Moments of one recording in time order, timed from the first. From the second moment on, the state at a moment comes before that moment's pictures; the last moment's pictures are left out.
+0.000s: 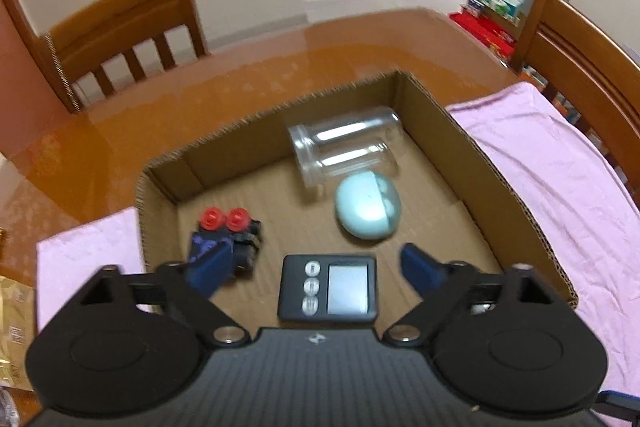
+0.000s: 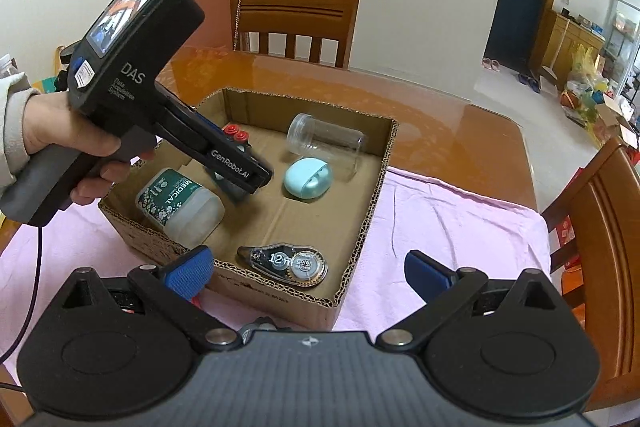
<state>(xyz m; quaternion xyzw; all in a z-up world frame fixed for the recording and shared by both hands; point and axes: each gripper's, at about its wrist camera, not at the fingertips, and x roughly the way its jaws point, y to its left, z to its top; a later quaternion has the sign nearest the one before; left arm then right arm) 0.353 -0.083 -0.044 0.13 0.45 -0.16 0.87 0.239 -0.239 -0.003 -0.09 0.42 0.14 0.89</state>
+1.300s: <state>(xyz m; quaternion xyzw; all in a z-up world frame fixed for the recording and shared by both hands) 0.179 -0.043 -0.102 0.13 0.49 -0.20 0.84 0.166 -0.242 -0.105 -0.08 0.53 0.05 0.84</state>
